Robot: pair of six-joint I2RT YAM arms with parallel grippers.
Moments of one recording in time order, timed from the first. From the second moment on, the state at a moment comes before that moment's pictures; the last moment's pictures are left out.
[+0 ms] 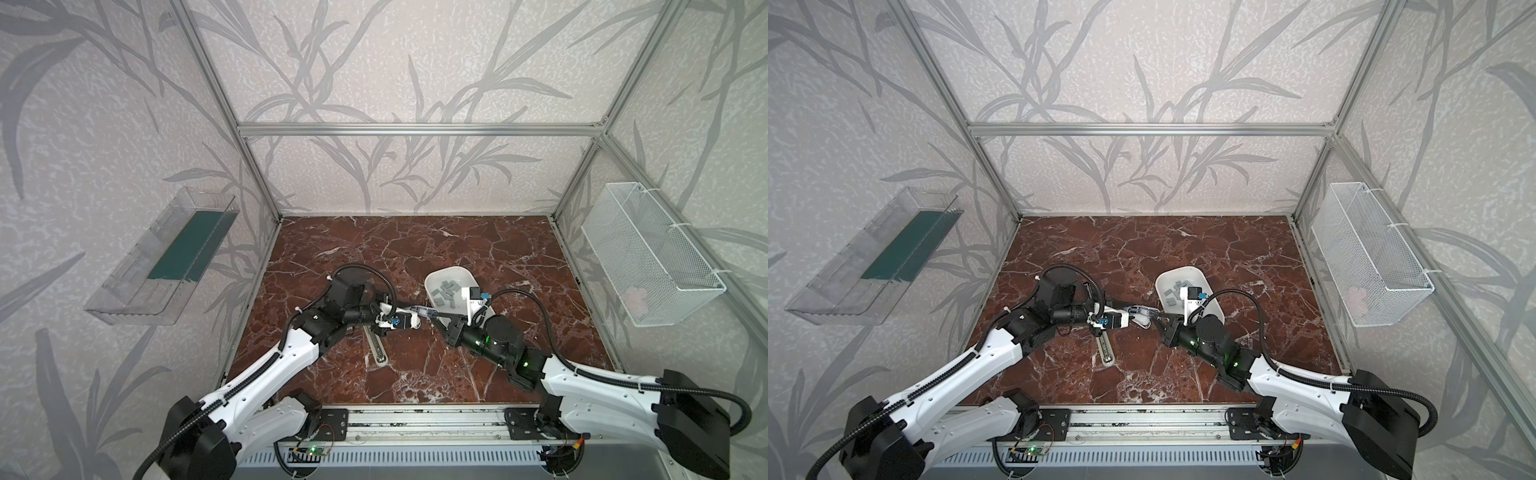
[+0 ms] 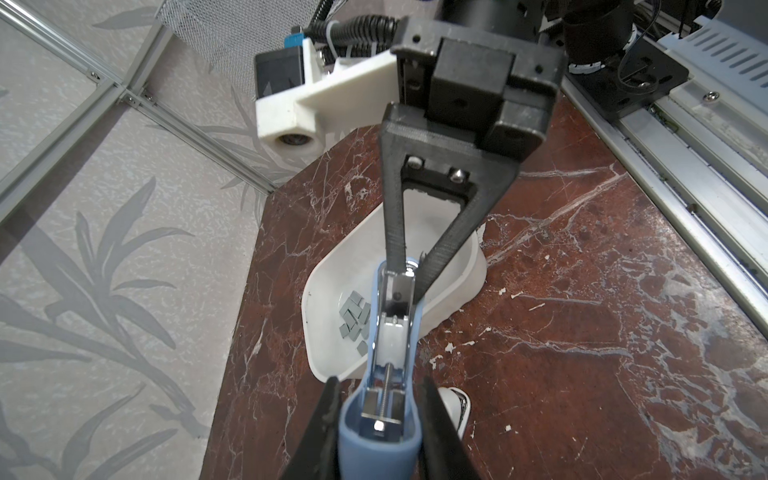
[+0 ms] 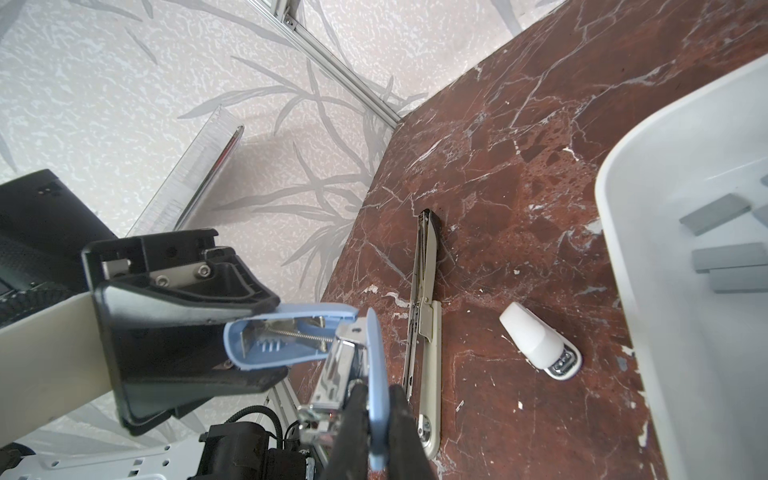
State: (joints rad) left arm -0.54 1.05 0.74 -0.23 0.66 1.07; right arm 0.93 1.04 0.34 0.53 0.03 0.94
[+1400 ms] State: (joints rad) left arm -0.50 1.07 0.70 -0.19 0.63 1.32; right arm 0.90 0.76 0.21 0.38 0.06 1.07
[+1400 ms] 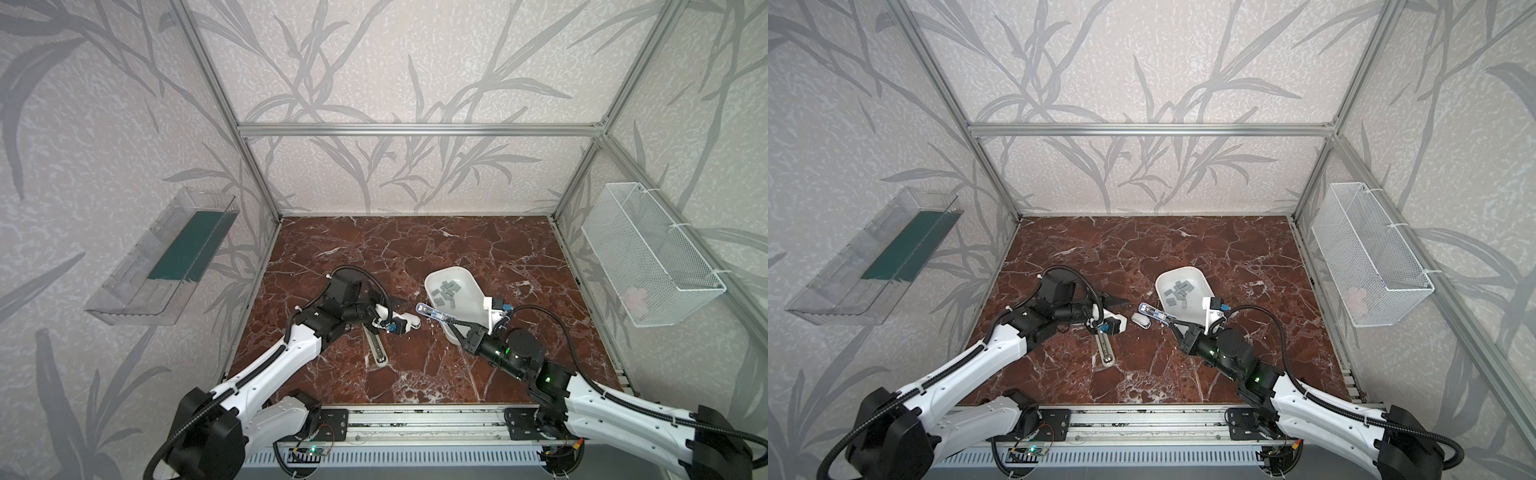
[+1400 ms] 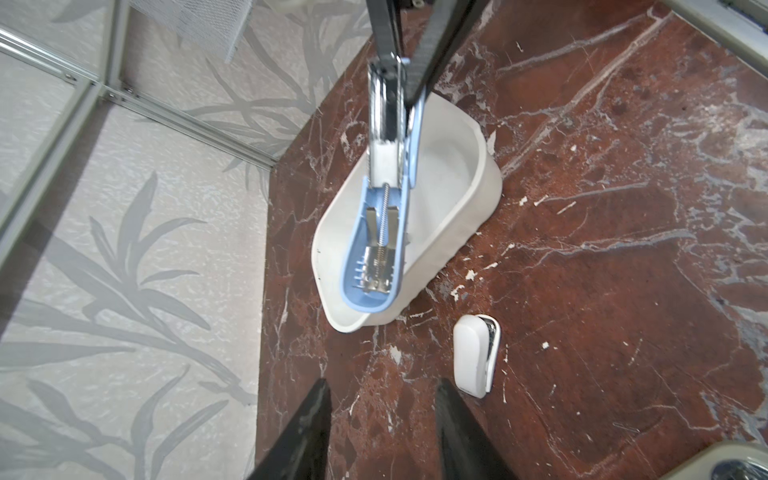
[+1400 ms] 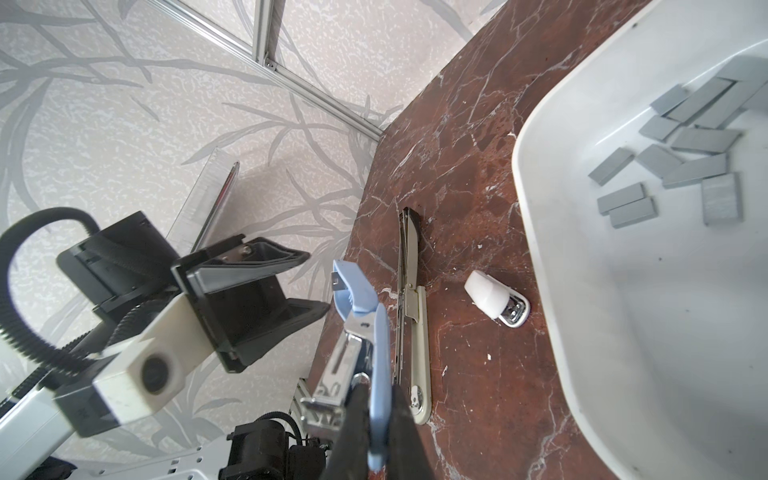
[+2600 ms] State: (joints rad) left arm -0.73 1.15 0.75 -0.31 0.55 1.33; right arm 1.15 1.06 0.30 0.57 0.16 1.03
